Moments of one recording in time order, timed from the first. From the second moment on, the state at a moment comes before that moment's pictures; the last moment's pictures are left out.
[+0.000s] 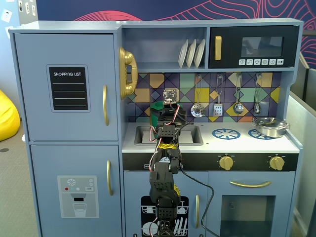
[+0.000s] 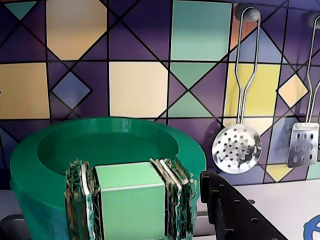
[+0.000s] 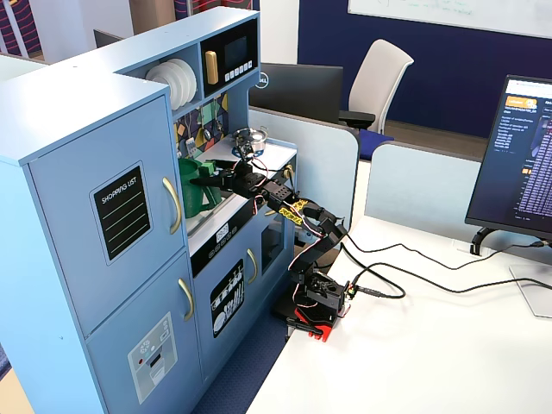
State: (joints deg) arm 6.3 125.4 109.5 3.9 -95.6
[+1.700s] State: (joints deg) arm 17.3 124.2 105.8 -10.2 -97.8
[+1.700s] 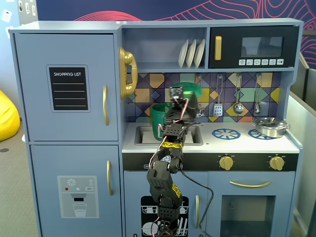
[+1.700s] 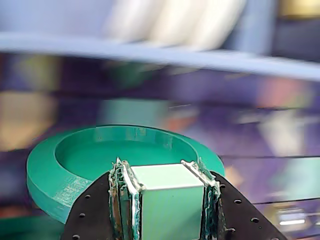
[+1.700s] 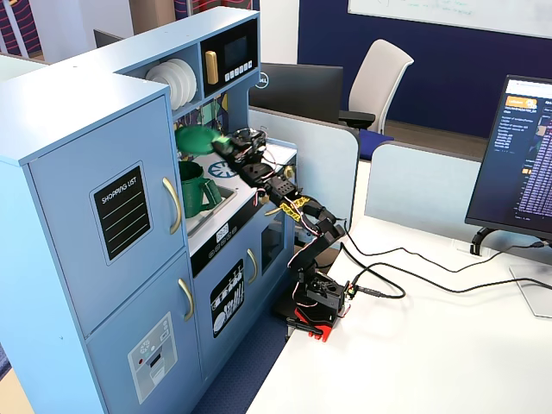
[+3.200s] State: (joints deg) arm 35.3 102.9 117.6 -25.6 -95.6
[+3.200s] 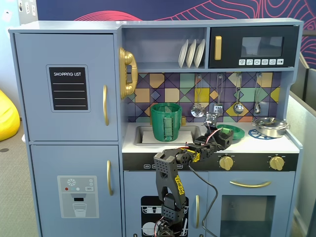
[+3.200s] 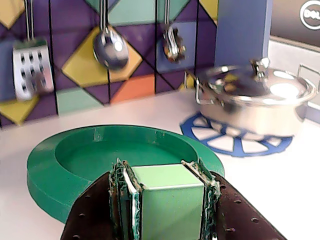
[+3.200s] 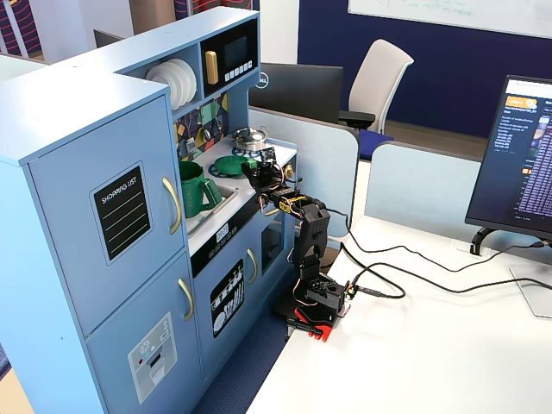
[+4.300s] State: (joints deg) arm 34.6 103.0 119.8 -24.4 -91.9
